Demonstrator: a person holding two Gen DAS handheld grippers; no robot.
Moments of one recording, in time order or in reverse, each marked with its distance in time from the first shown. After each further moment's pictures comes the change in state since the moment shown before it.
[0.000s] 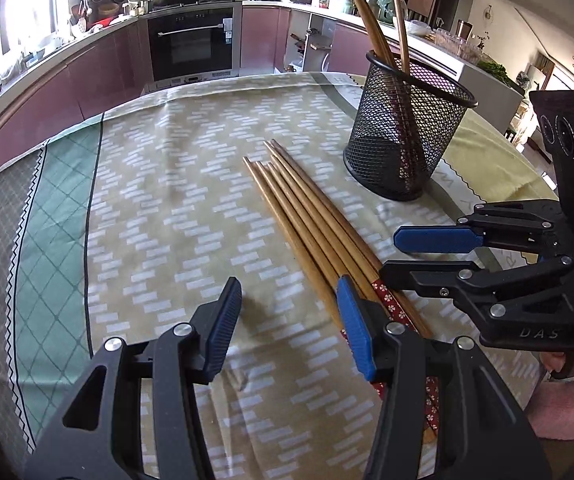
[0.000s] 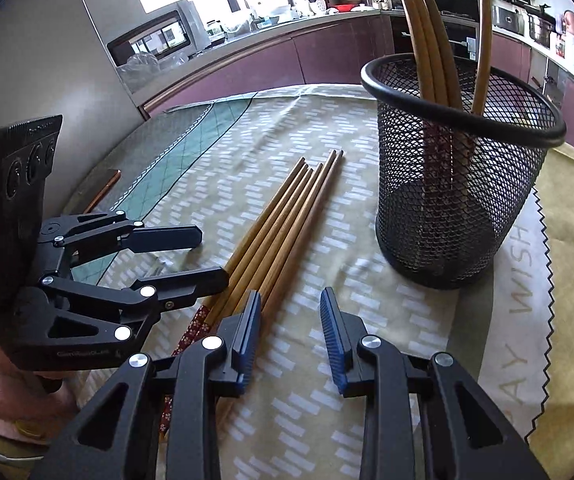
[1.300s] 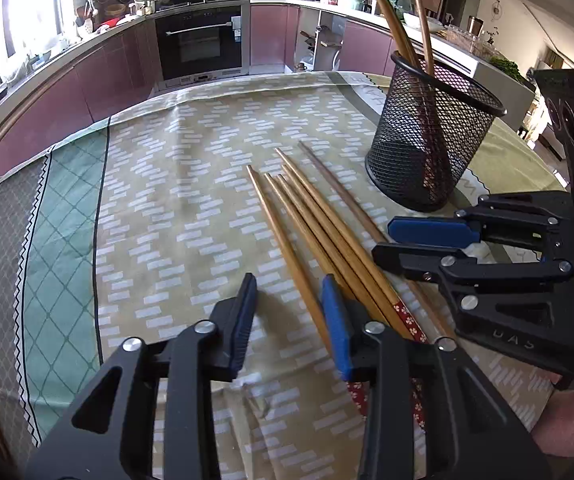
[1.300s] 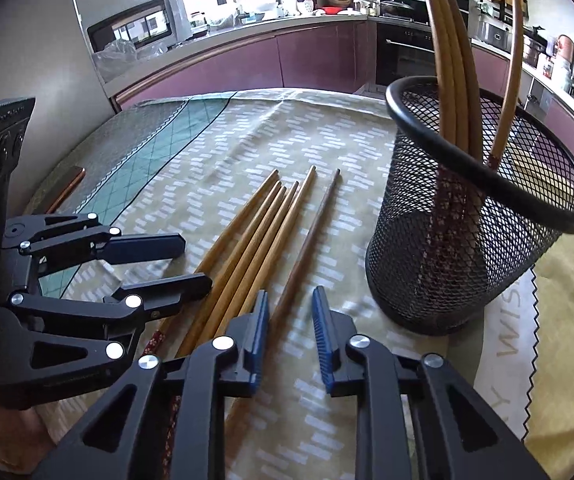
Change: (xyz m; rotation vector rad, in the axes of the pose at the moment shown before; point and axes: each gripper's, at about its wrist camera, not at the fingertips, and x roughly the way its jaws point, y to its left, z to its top) left arm 0.014 0.007 0.015 -0.002 0.014 0.049; right arm 0.023 0.003 0.023 0.000 -0.001 -0.108
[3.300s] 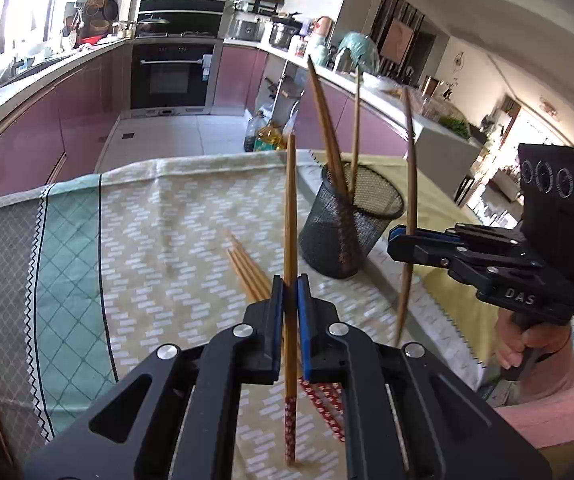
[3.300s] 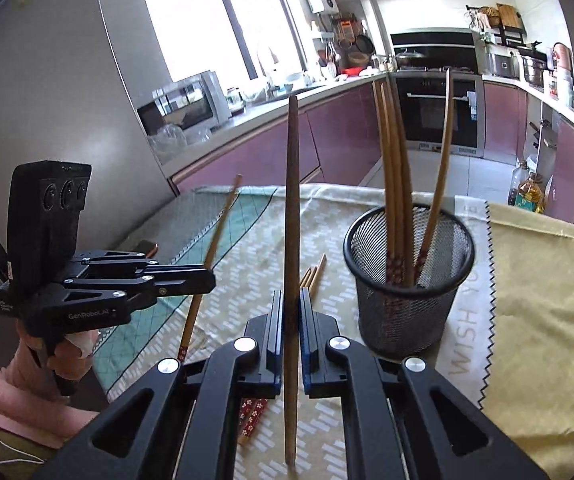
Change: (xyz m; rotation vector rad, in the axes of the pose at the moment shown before) left arm -0.090 0.010 0.021 -0.053 -0.179 -0.223; right arm -0.113 -0.031 0.002 0.018 -0.266 0.171
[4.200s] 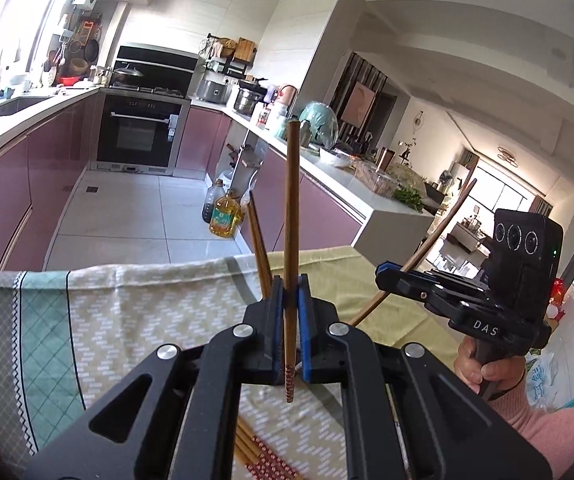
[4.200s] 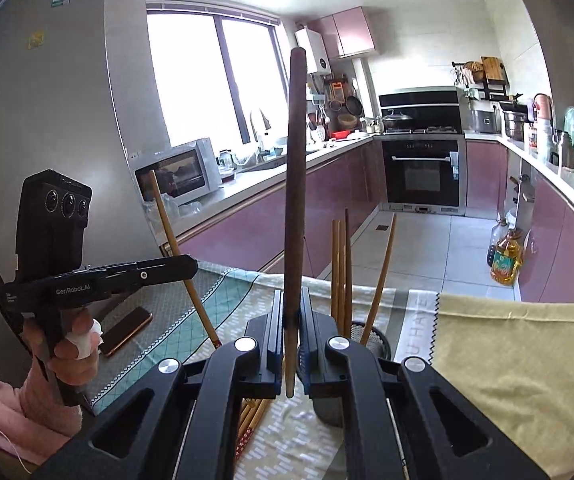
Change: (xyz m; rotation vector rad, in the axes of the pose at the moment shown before) left arm -0.046 -0.029 0.082 -0.007 -0.238 -0.160; right arm -0.065 -0.019 0.059 -0.048 -0.207 -0.056
